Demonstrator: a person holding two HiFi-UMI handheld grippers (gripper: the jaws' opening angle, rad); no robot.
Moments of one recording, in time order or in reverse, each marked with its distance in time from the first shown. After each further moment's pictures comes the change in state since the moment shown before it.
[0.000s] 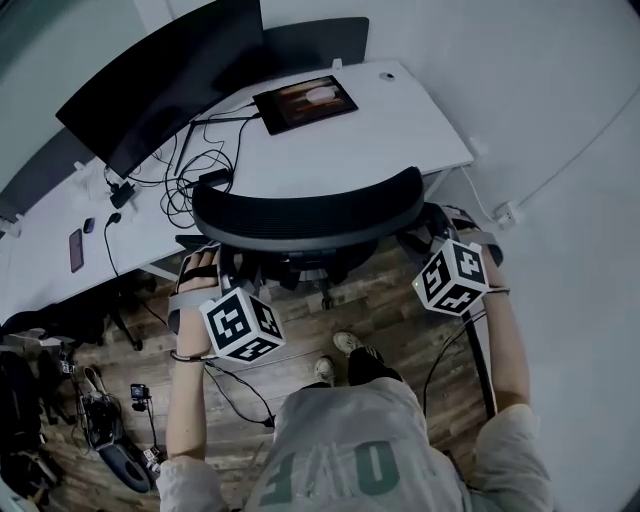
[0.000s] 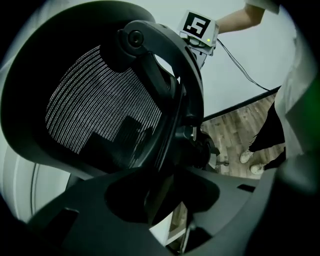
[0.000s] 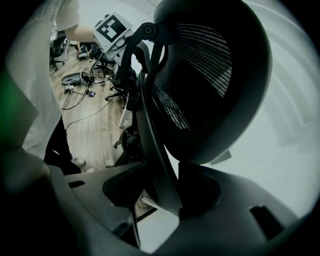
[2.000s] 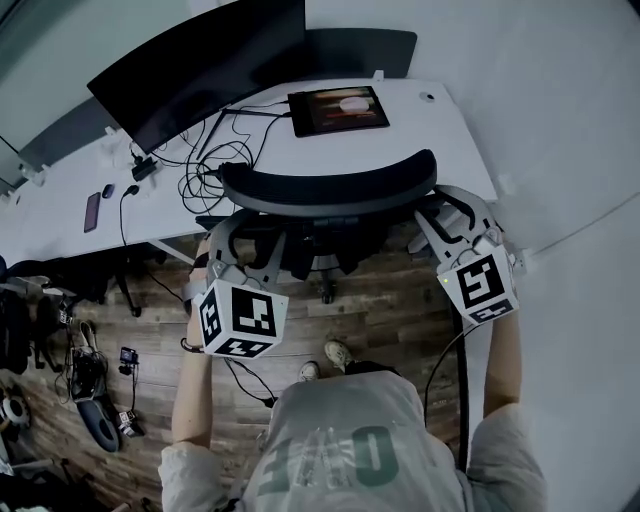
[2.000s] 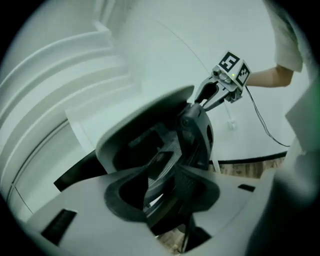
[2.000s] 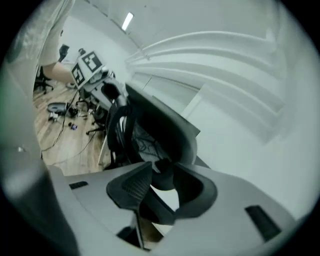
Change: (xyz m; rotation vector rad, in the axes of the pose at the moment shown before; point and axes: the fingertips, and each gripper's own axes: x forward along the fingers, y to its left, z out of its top) left arm -0.019 0.057 0.074 -0.458 -0.231 0.174; right arm -0.039 -0.117 0.034 0.177 -0.443 -0.158
